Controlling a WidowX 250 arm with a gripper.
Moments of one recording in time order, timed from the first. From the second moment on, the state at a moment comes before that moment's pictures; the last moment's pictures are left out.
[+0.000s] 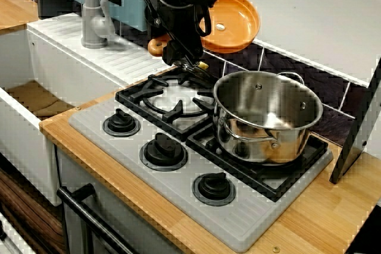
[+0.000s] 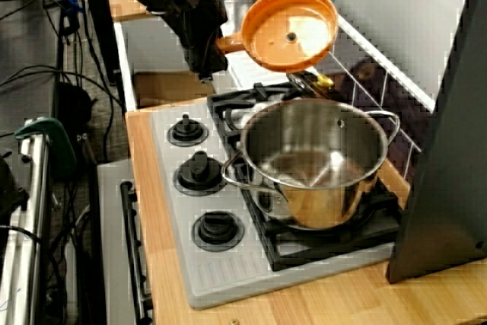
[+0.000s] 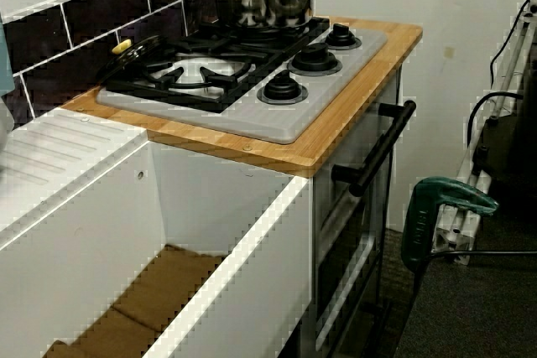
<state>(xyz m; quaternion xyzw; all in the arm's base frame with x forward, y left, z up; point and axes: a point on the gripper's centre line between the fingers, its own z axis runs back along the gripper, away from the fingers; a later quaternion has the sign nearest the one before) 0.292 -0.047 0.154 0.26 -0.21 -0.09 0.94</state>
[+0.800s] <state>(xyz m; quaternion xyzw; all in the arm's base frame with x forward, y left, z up) 0.287 -0.047 0.158 0.32 -0.22 -0.08 0.92</state>
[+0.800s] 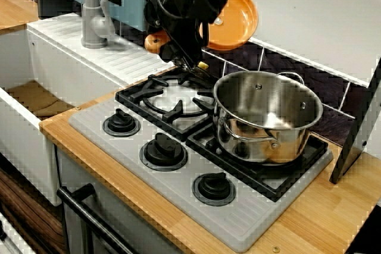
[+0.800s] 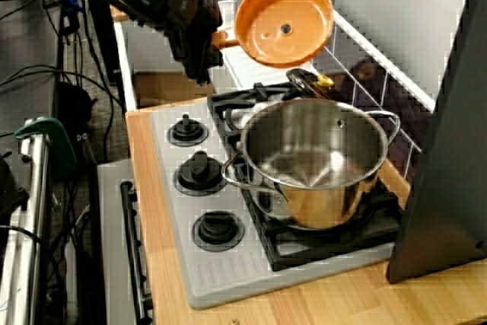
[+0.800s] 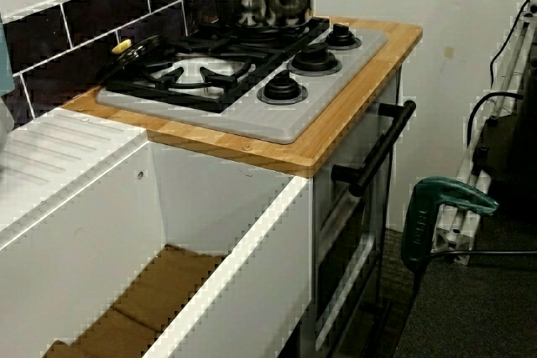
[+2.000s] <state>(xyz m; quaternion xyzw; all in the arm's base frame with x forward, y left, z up) 0.288 -0.046 0.155 0.39 -0.23 -0.06 0.89</state>
